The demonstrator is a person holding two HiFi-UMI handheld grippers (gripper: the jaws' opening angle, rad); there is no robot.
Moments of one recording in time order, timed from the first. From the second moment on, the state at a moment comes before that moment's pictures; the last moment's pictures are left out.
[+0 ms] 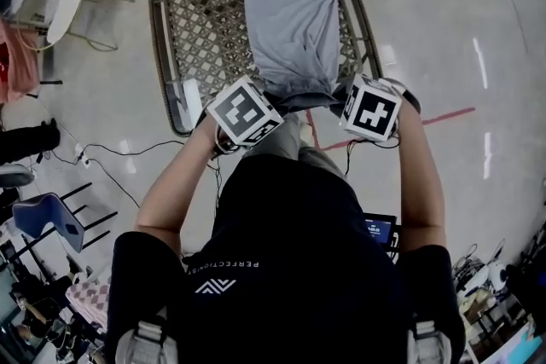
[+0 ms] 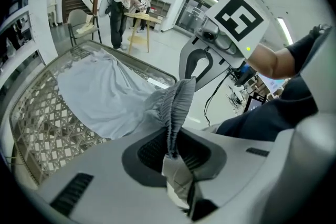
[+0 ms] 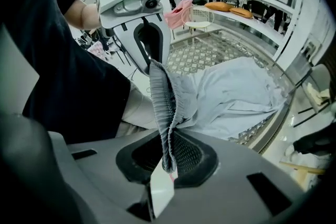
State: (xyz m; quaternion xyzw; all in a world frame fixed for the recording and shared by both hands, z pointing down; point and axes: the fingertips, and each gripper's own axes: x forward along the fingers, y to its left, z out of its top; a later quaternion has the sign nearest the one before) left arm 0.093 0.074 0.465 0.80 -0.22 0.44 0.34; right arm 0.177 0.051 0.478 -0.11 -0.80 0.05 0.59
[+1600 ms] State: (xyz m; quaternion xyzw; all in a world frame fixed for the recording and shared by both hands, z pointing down) left arm 0.010 -0.190 0.507 0.77 -0.28 0.44 0.36; right arm 0.100 -0.212 0.513 -0.07 -0.80 0.04 0.60
